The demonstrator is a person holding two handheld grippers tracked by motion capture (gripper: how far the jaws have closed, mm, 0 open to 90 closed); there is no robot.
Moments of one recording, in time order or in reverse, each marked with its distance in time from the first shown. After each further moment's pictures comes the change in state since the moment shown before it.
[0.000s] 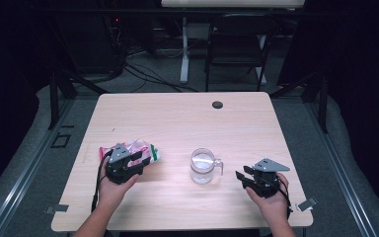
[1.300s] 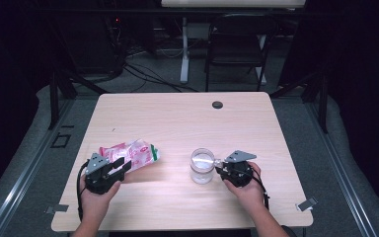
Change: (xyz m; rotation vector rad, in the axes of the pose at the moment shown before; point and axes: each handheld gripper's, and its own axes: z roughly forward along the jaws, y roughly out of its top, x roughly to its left) left arm 0.015 -0.027 -0.051 -0.071 0.105 -0.110; right arm 0.026 0.025 0.066 0.081 0.073 -0.107
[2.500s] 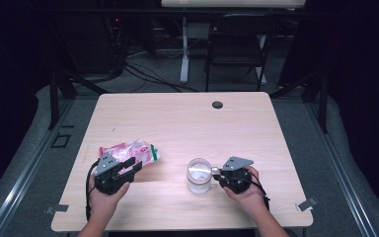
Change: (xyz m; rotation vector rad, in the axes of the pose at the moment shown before) left arm -0.026 0.008 0.012 -0.015 -0.099 0.056; right arm 0.014 -0.006 -0.008 -0.005 0.101 -0.139
